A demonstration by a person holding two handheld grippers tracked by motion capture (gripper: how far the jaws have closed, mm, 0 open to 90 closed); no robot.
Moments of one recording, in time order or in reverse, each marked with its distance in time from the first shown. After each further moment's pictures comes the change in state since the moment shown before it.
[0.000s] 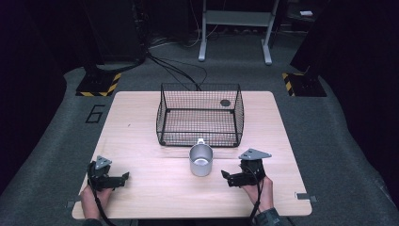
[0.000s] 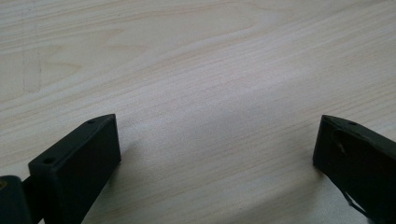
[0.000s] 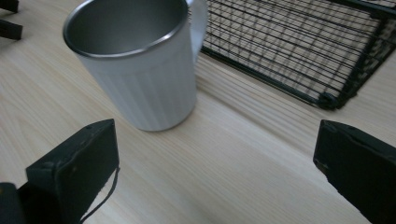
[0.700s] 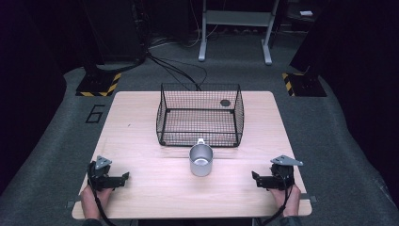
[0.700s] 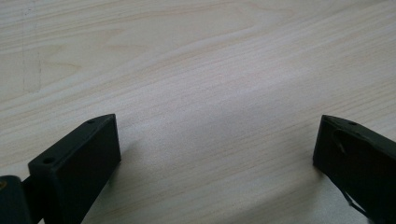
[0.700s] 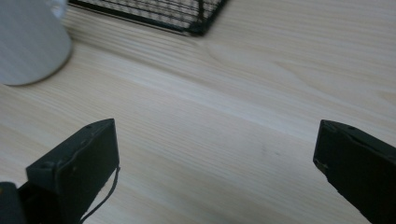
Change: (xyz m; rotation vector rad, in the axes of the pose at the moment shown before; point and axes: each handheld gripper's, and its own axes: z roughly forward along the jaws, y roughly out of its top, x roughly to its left) left arm 0.000 0.000 0.000 0.001 0.001 0.001; right arm -0.071 -0.058 -0.034 0.020 -0.196 0.144
